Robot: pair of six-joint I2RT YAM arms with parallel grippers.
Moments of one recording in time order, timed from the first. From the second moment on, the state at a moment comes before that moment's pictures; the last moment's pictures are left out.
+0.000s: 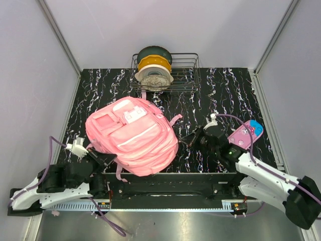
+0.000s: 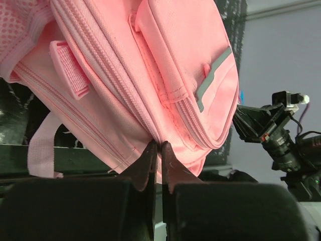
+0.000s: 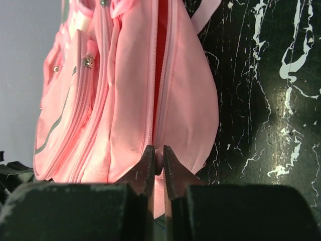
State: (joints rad) left arm -1.26 0.04 0.65 -1.27 -0.72 -1.56; right arm 0.71 0.95 0.45 0.01 -0.03 1.11
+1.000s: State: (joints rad) left arm -1.34 0.49 0.58 -0.86 -0.84 -1.38; right arm 0.65 0.42 0.40 -0.63 0.30 1.11
